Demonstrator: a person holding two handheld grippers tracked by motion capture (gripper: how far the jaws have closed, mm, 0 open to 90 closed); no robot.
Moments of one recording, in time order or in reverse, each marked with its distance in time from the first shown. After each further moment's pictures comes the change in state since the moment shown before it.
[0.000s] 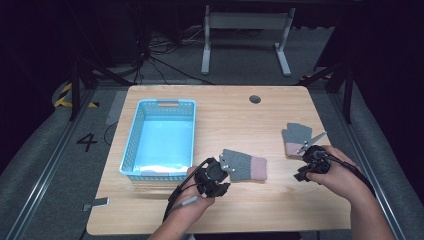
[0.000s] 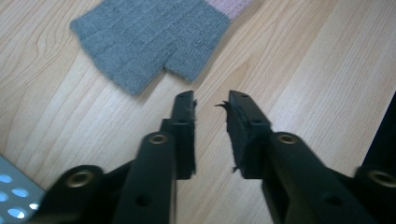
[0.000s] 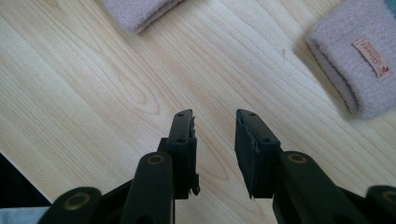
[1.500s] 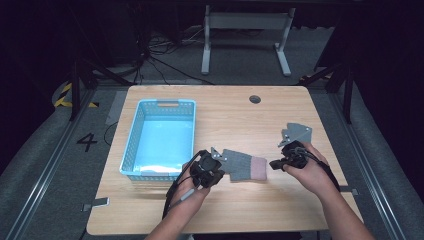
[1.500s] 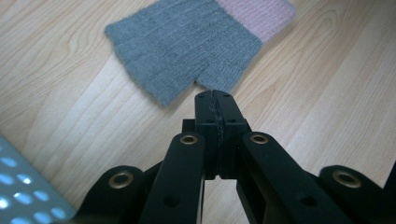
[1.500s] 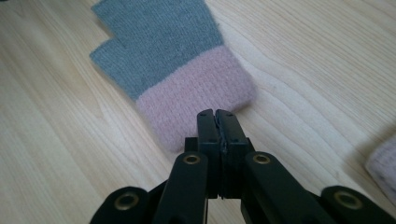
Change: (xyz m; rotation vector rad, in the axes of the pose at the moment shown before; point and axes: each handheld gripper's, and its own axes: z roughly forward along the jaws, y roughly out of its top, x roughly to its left) left arm 0.023 0.001 0.009 -0.065 -0.005 -0.101; right arm 0.019 0.042 0.033 -0.242 0.075 -0.006
